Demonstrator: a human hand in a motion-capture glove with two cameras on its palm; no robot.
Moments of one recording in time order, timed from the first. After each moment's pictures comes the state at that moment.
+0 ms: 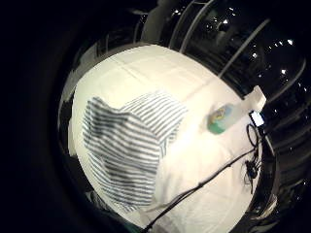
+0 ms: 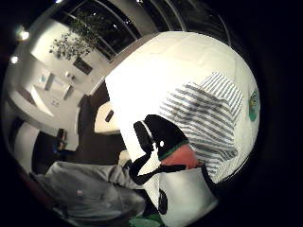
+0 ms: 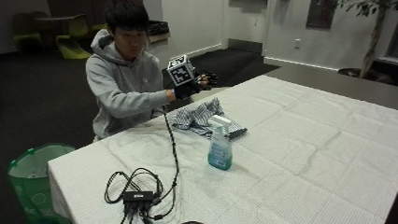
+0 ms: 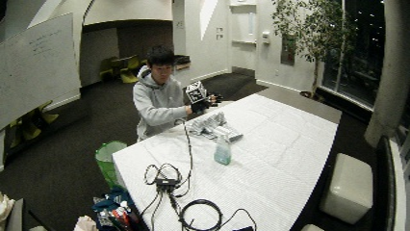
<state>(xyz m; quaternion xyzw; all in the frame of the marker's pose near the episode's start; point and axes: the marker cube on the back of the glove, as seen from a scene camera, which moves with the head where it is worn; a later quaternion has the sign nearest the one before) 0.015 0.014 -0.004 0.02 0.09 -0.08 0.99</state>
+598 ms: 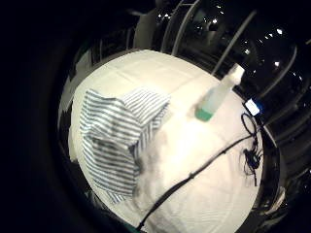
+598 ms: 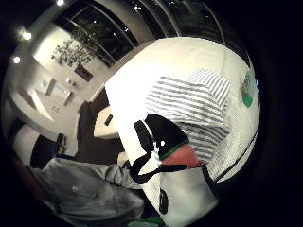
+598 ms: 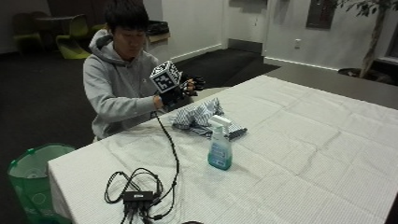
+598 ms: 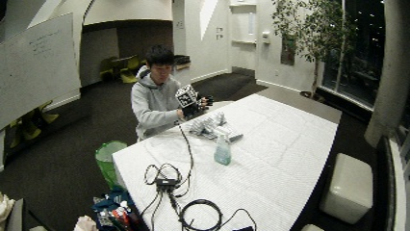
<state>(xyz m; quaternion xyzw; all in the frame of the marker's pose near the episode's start) 0.046 0.062 -0.023 0.06 -0.02 0.03 1.00</state>
